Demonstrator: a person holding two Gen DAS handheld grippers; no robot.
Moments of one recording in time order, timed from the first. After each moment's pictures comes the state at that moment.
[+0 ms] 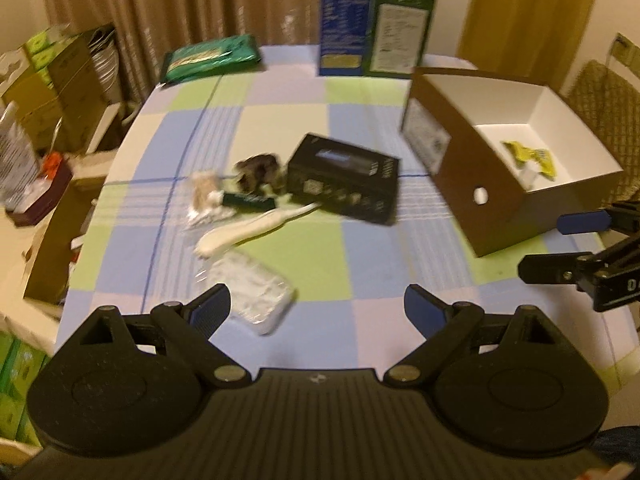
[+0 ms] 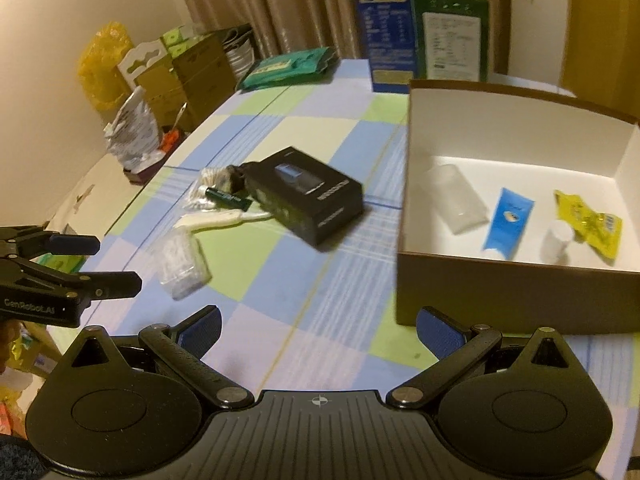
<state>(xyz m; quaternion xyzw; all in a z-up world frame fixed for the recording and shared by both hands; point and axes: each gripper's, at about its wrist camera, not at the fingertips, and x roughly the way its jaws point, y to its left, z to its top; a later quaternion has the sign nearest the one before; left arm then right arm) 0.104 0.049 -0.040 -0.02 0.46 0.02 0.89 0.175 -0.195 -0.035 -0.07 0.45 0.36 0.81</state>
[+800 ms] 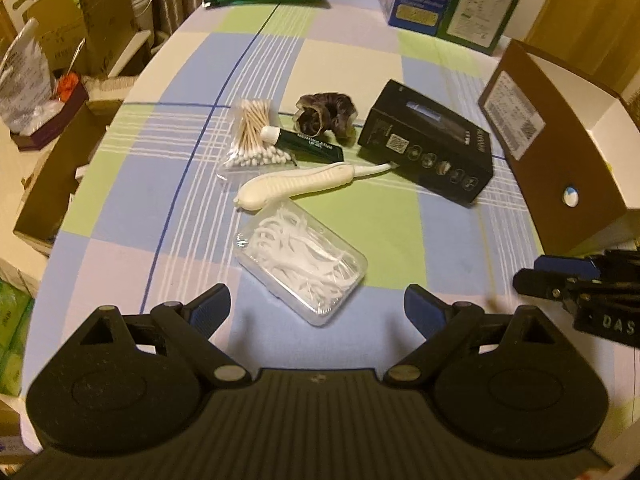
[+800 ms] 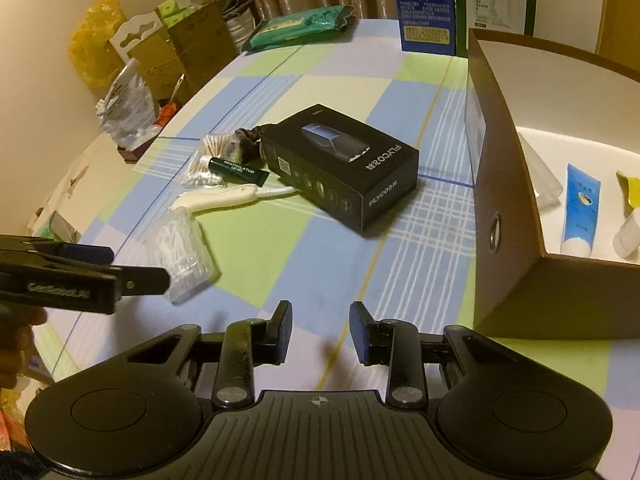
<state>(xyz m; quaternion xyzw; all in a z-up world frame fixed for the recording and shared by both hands) 0.138 0.104 -0.101 -0.09 0.52 0.06 0.85 0.188 -0.133 -0.088 -0.07 0.49 0.35 0.80</state>
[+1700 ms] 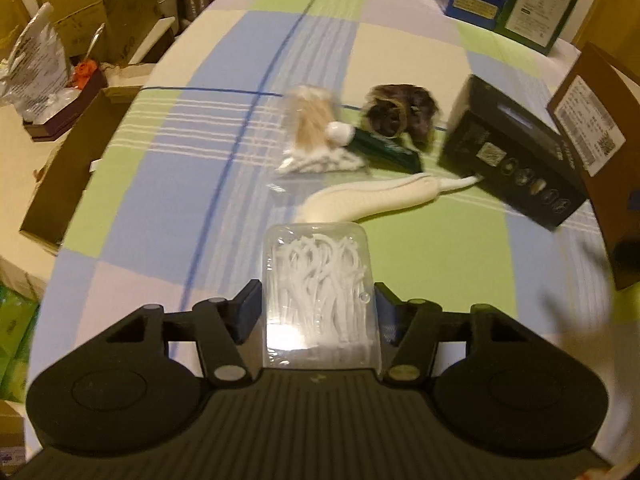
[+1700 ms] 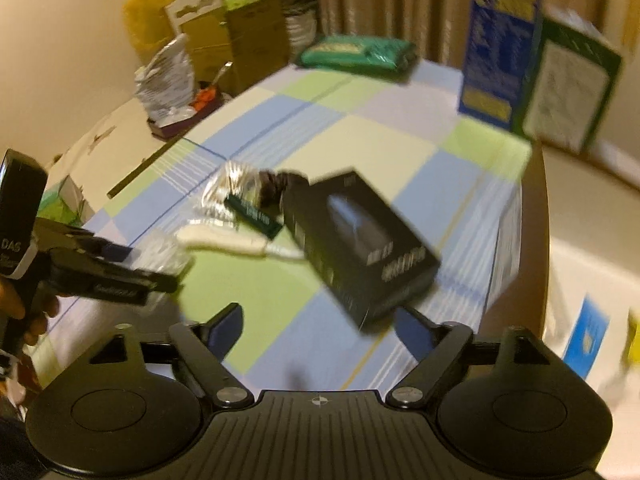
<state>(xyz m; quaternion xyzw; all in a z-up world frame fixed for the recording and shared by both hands) 0.167 0.152 -0.143 -0.09 0.52 0.10 0.84 0.238 -0.085 -0.062 -0.19 0.42 0.44 0.77</state>
